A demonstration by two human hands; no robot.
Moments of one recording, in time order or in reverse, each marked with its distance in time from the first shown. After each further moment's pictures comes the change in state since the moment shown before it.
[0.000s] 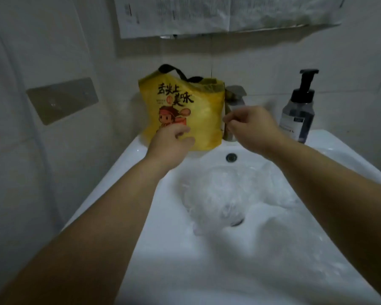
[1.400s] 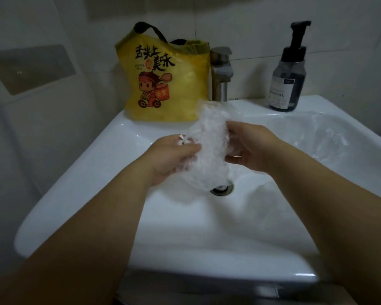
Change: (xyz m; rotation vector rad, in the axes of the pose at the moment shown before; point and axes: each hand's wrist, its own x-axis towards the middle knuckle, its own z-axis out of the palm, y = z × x) left_hand -0.045 -0.042 0.044 -0.472 -0.375 -0.278; right_hand -0.057 0.060 0.026 0.829 -0.199 0.656
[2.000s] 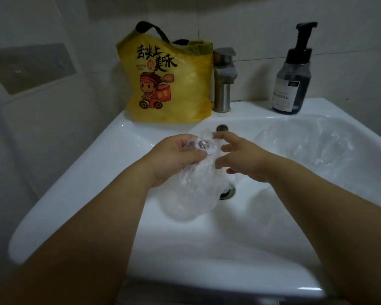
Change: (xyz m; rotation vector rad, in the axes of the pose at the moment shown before) left_hand -0.002 0.004 0.001 0.119 -0.095 0.103; right_hand 0.007 0.017 0.002 -0.565 -0.207 -0.114
